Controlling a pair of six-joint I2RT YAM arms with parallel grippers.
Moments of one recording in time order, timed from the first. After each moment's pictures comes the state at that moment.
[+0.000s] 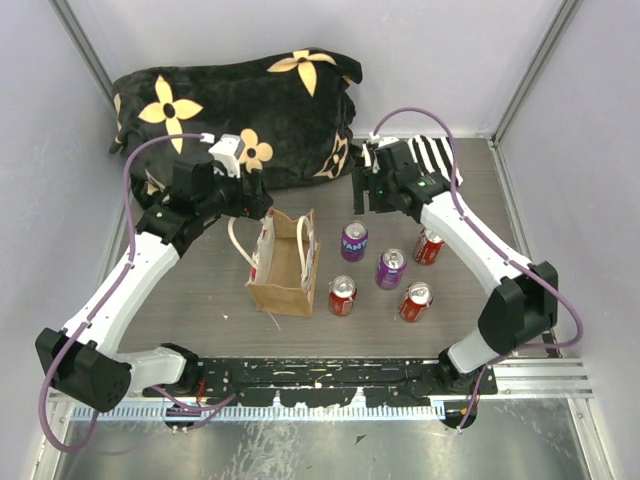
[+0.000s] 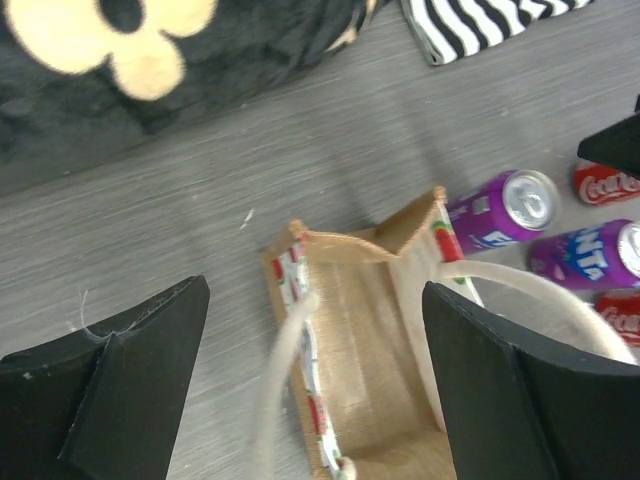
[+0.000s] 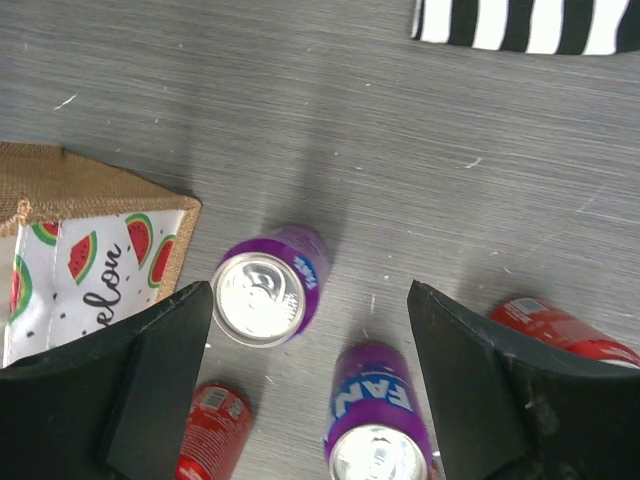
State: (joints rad) left arm -0.42 1.22 1.20 -0.44 0.11 -0.17; right arm 0.44 1.51 1.38 -0.65 0.09 0.25
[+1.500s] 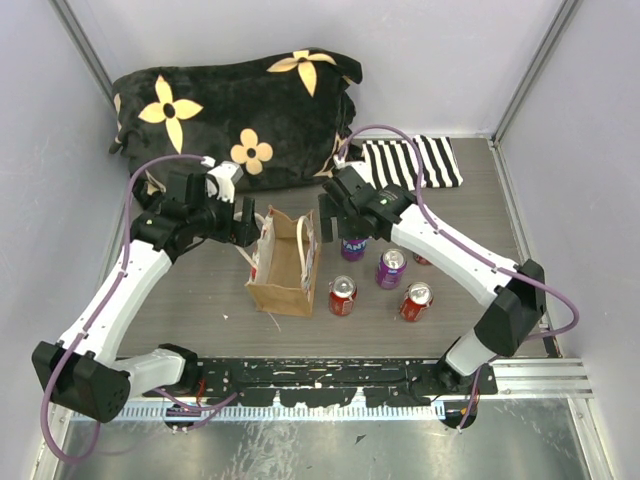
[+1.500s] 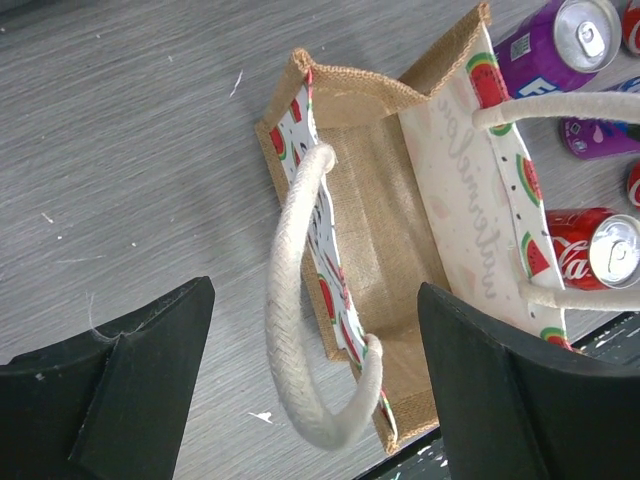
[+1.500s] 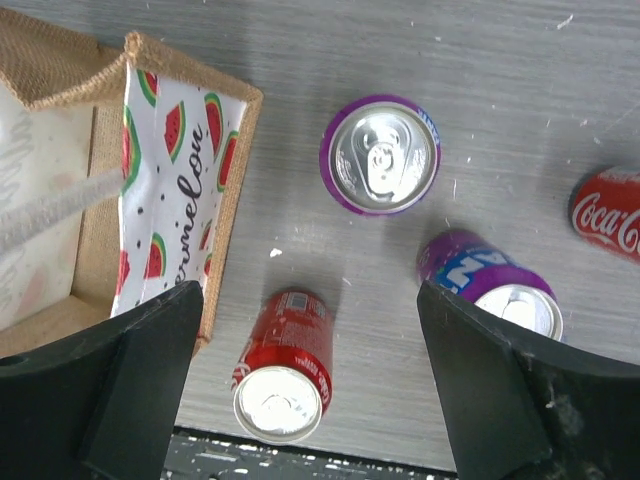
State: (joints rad) left arm -0.33 1.17 1.13 -0.69 0.23 -0.06; right arm 0.78 1.58 1.50 -0.91 0.33 0.56
